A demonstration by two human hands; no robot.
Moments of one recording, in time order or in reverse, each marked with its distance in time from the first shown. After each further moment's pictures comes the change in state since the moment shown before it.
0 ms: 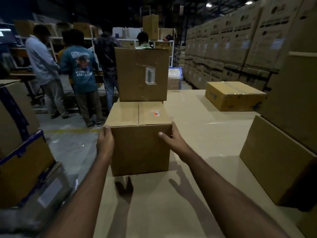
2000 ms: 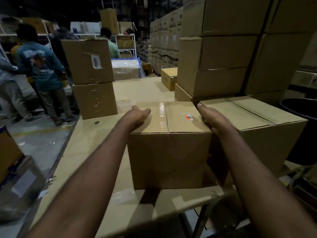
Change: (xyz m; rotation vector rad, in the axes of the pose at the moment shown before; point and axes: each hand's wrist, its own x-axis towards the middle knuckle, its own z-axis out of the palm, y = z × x) left_hand -0.408 0.102 0.074 0.664 -0.624 0.161; right_hand -0.374 -0.052 -0.266 -0.091 0.510 0.401
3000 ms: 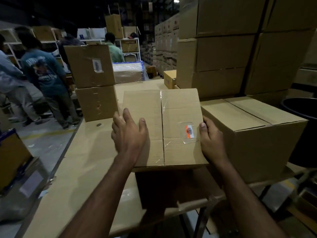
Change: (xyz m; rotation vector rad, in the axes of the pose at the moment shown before) left_hand -0.073 -0.029 0.049 0.175 0.637 0.252; right_hand -0.042 0.078 -0.002 -0.011 0.211 -0.639
